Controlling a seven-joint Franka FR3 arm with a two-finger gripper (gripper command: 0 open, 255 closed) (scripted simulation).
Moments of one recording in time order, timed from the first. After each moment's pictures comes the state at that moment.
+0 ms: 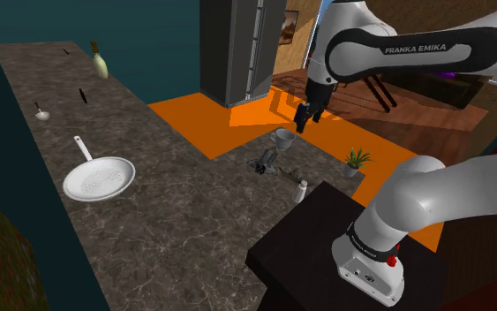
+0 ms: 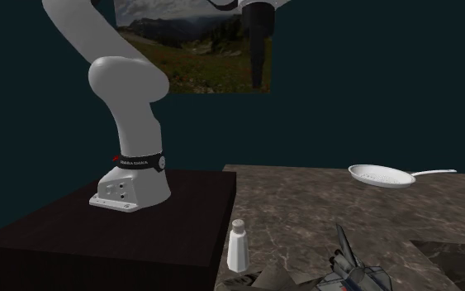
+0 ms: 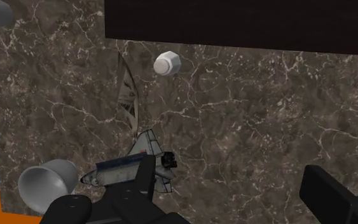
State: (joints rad) arm -0.04 -0.75 -0.03 -2.63 -0.12 1.89 -0.02
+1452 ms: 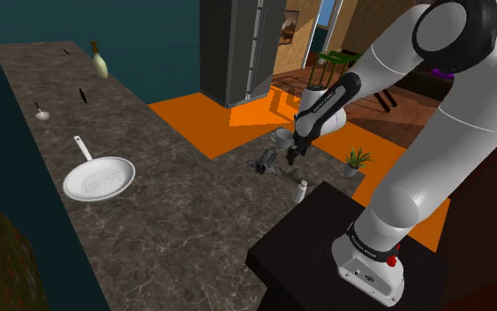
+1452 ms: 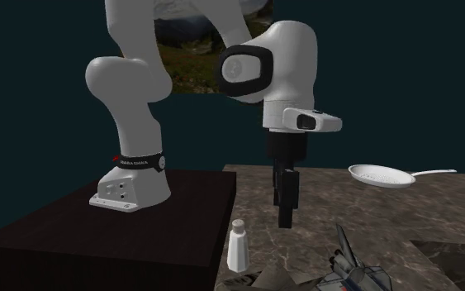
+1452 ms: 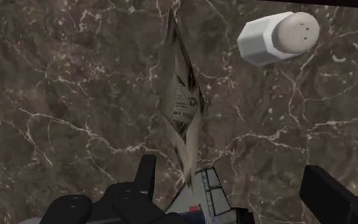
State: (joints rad) arm -0.16 0.03 -0.27 -2.67 -0.20 2.71 -0.26
